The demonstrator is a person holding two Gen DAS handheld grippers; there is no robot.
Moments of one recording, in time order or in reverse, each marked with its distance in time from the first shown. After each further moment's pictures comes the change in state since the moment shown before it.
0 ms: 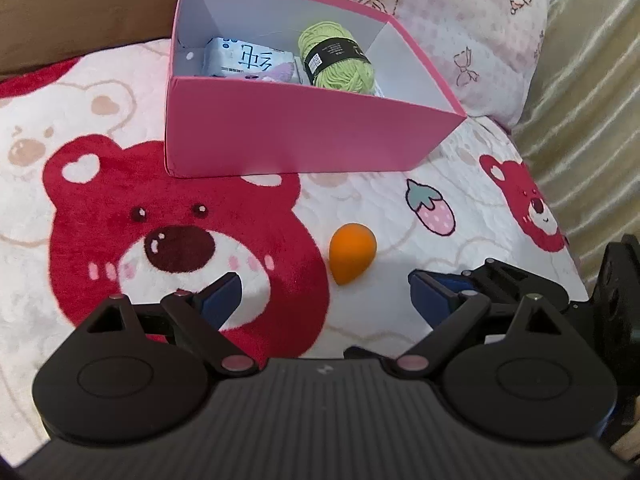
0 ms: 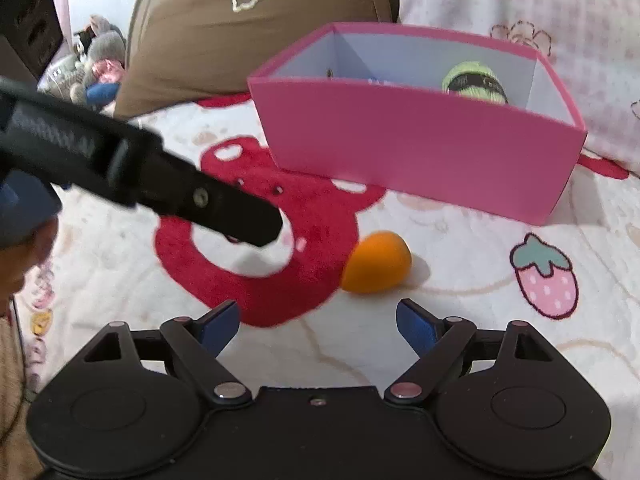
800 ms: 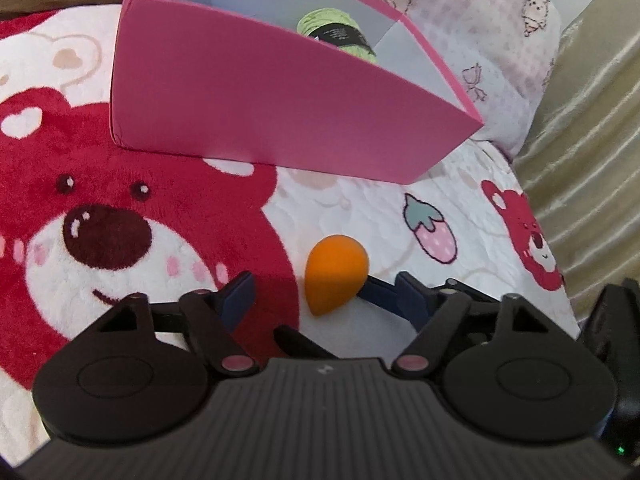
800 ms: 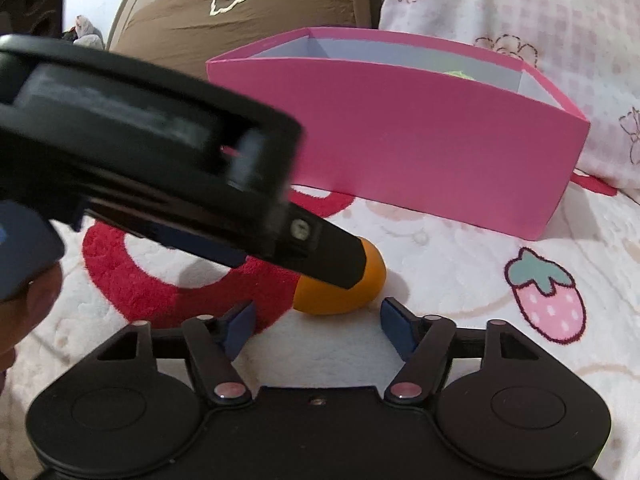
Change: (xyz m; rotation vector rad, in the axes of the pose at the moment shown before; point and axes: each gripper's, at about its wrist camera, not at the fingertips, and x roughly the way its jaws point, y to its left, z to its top) left arm 0.066 -0.002 -0.015 -0.106 -0.076 -0.063; right arm 0.046 -0.006 -0.014 -0.036 -0.111 -0.090
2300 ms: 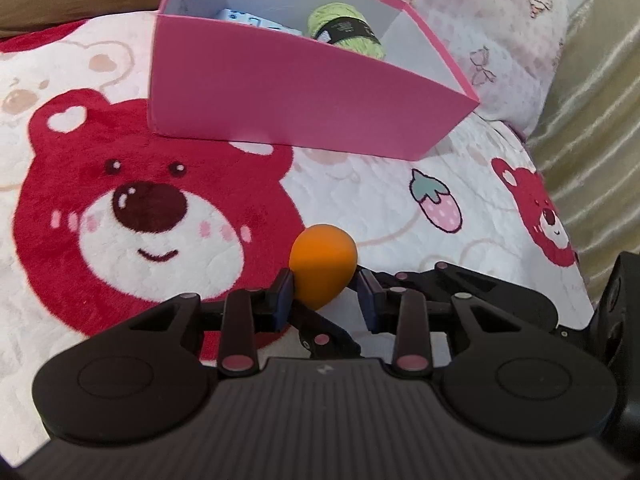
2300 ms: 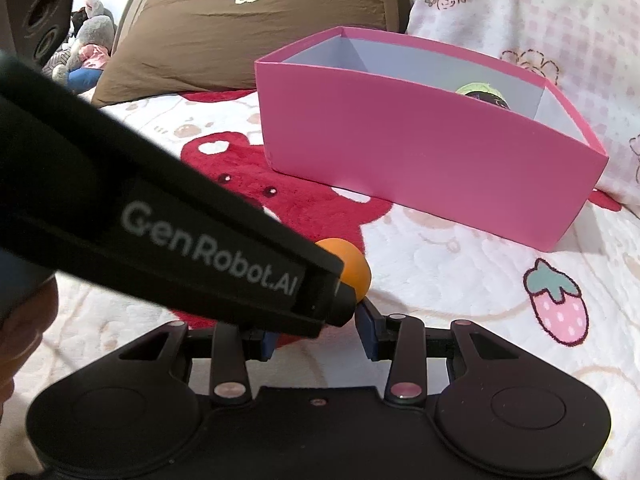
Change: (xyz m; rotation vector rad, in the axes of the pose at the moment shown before) left arm -0.040 -0.015 -0.009 0.021 0.052 0.097; right arm -0.017 0.043 0.022 -0.025 0.056 0.002
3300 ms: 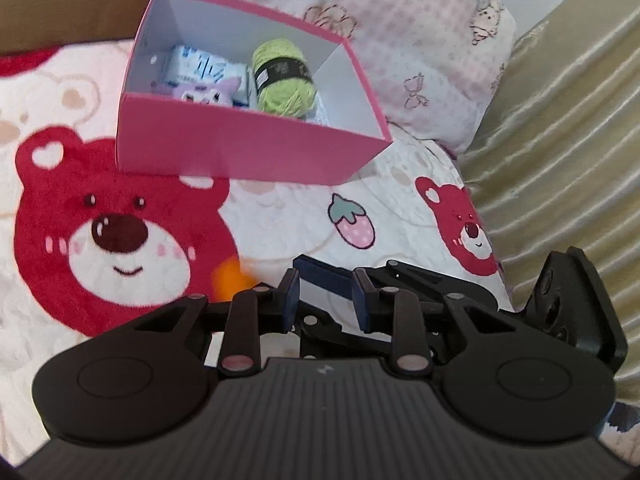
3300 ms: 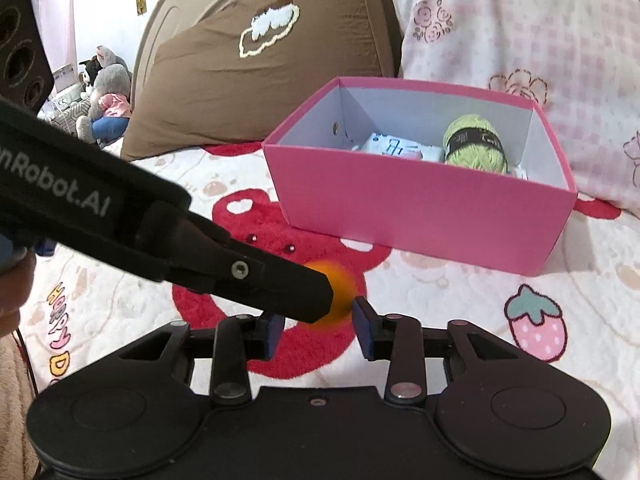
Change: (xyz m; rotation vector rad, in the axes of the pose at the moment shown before) left arm -0.068 -0.027 0.032 0.000 0.011 -0.166; right arm -0.076 -0.029 0.054 0.088 -0.062 0.126
